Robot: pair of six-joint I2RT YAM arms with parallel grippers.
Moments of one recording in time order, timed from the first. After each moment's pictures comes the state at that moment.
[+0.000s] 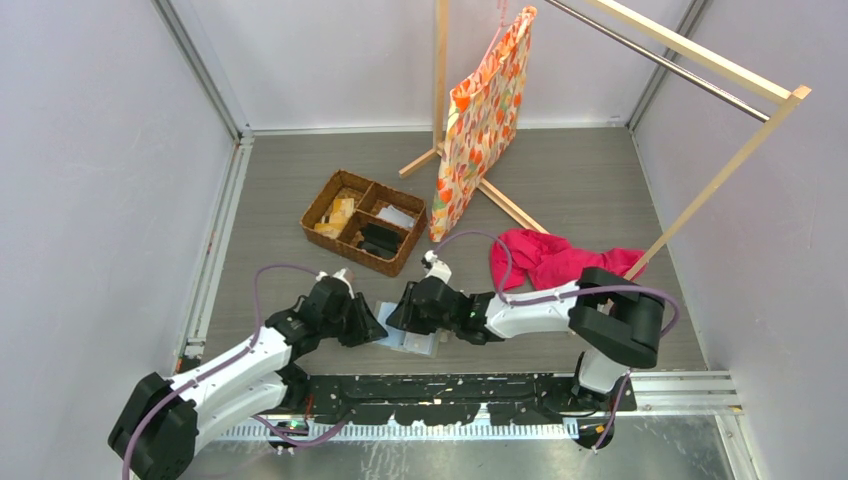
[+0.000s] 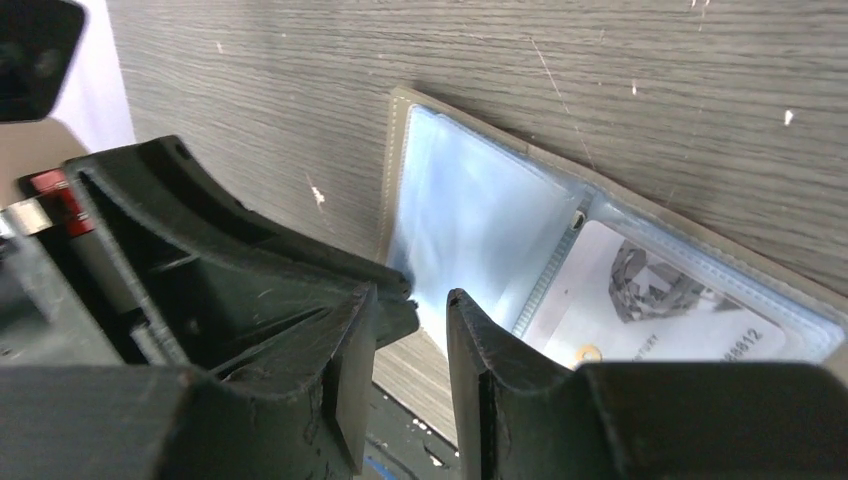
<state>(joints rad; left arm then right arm) -0.63 0.84 0.26 -0.28 0.20 -0.97 1.17 1.67 0.76 0.23 0.13 1.20</state>
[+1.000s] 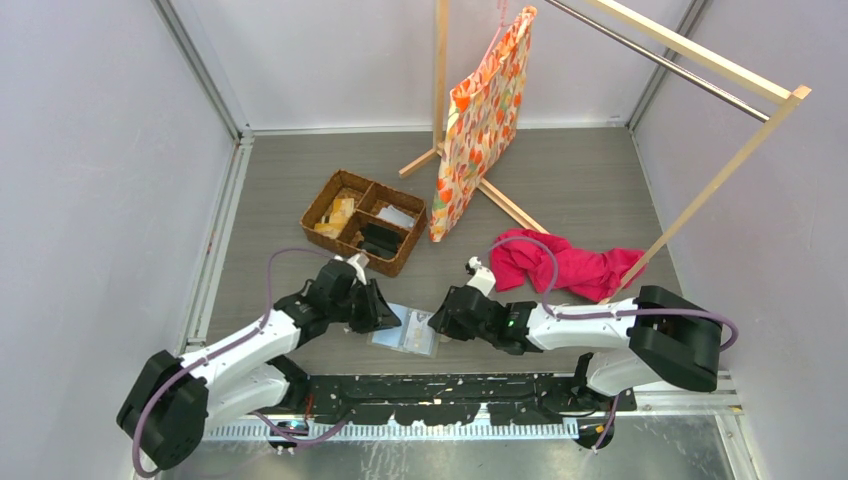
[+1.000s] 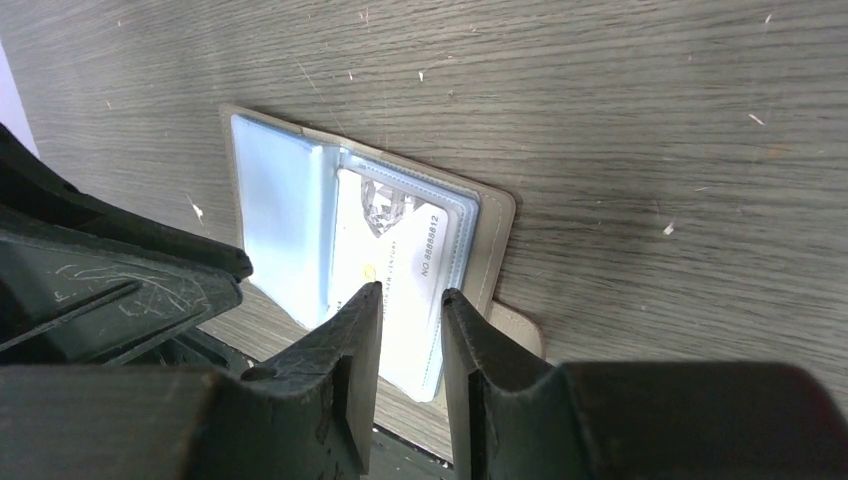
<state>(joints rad) -0.63 0.97 0.37 -0.22 0.31 -0.92 1.15 1.37 0.54 0.04 0.28 1.25</state>
